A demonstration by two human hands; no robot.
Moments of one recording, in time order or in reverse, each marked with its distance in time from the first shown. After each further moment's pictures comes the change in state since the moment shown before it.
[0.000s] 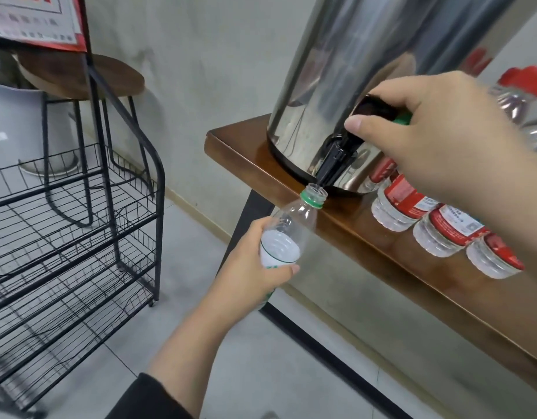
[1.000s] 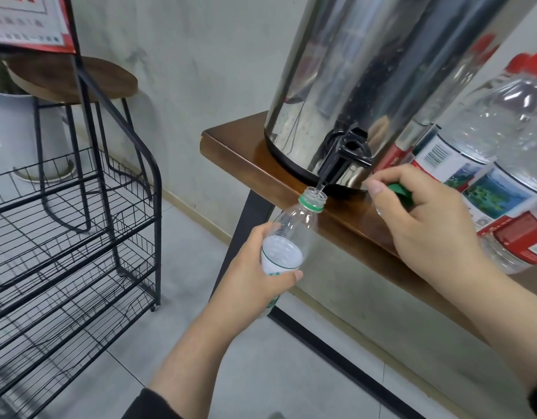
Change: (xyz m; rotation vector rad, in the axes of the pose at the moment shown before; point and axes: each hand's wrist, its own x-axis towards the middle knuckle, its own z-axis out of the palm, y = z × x) left_hand 0.002 -0.011 0.003 -0.039 -0.042 -0.011; right_hand -0.060 0.051 0.072 0.233 0.188 0.081
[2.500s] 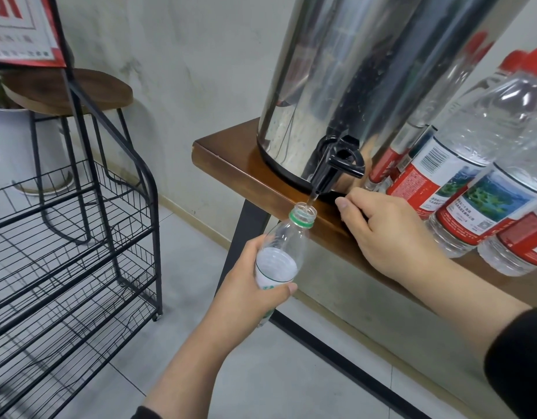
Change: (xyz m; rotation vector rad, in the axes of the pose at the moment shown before) left_hand 0.005 -0.012 -0.001 -0.035 -0.023 -0.012; right_hand 0.013 0.031 0.032 -0.166 -0.222 0.004
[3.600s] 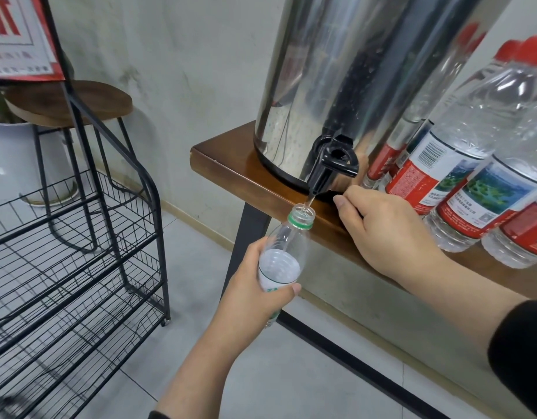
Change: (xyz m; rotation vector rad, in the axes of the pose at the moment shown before) left_hand 0.001 -0.001 0.004 0.002 0.003 -0.005; right_hand 0.001 -0.001 0.006 -0.103 0.033 0.015
